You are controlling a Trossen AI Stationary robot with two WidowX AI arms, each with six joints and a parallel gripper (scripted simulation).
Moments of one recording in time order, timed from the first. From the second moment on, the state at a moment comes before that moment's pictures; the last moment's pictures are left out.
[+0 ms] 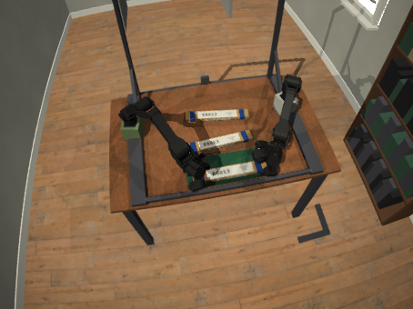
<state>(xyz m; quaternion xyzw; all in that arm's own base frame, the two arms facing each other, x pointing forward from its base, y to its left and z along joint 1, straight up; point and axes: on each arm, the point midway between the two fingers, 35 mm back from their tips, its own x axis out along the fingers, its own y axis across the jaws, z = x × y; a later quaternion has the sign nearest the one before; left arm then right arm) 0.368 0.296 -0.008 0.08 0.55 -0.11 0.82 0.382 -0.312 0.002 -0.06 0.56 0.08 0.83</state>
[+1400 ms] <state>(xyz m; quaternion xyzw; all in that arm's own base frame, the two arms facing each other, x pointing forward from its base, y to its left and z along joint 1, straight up) 0.361 0.276 0.056 0.07 0.56 -0.12 0.82 0.379 -0.288 0.070 -0.06 0.56 0.09 0.82</state>
